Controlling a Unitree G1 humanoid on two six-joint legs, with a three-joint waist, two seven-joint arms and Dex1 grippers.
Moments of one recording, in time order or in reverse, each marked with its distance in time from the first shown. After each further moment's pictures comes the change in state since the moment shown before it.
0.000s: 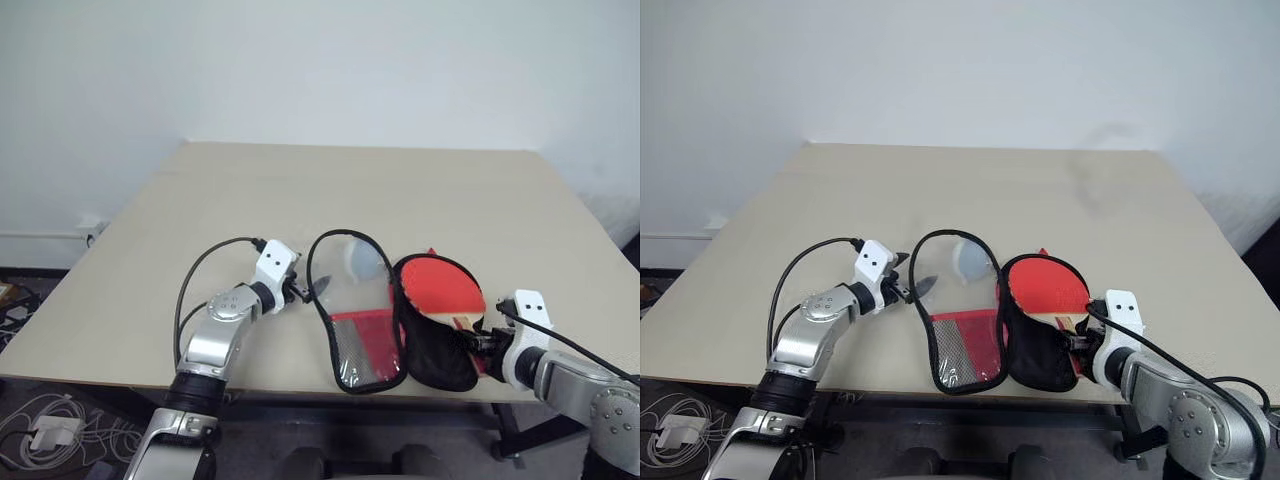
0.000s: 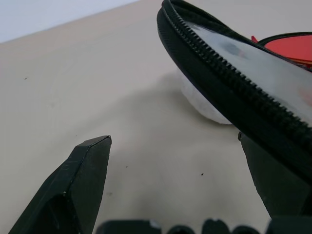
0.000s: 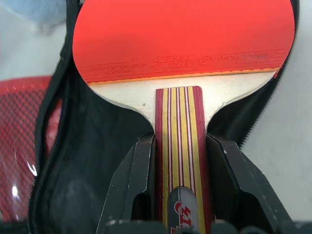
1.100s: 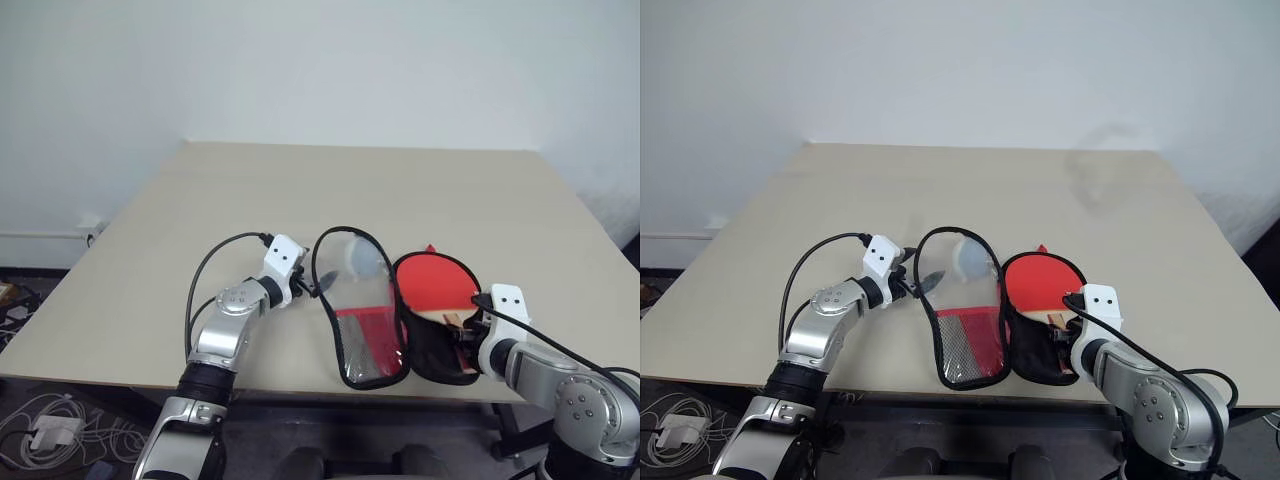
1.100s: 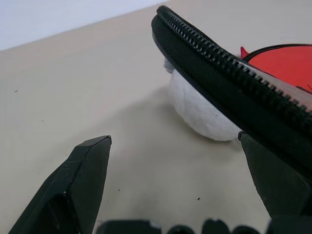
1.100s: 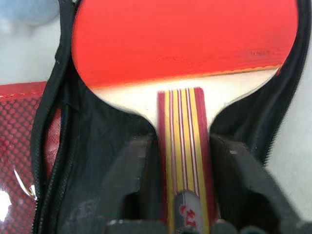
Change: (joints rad) left arm -0.052 -0.035 -0.003 0.081 0.002 -0.046 -0.008; right arm -0.038 0.121 0.090 -0.004 -0.122 0.014 -0.102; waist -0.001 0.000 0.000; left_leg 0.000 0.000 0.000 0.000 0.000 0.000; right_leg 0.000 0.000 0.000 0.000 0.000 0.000
